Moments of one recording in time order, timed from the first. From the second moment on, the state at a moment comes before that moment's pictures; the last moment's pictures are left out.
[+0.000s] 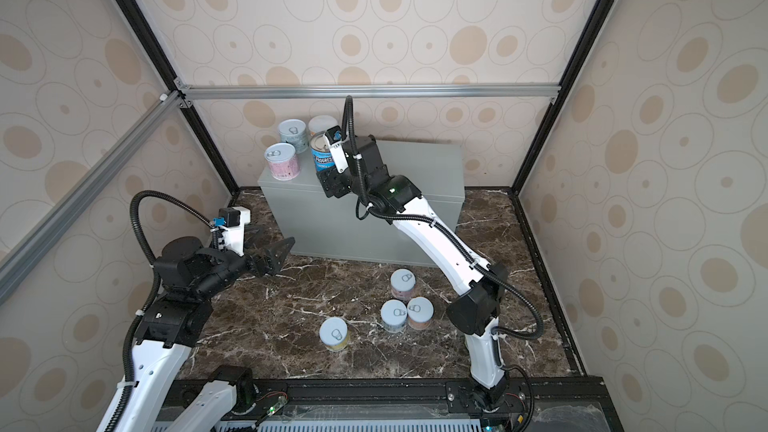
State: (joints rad) left arm -0.12 0.73 0.89 -0.35 0.46 -0.09; right arm 0.75 1.98 2.26 -0.59 0.10 0.00
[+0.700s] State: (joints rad) left arm -0.14 0.73 0.89 -0.35 0.44 -0.07; right arm 0.75 2.10 2.39 -0.56 0.10 0.01
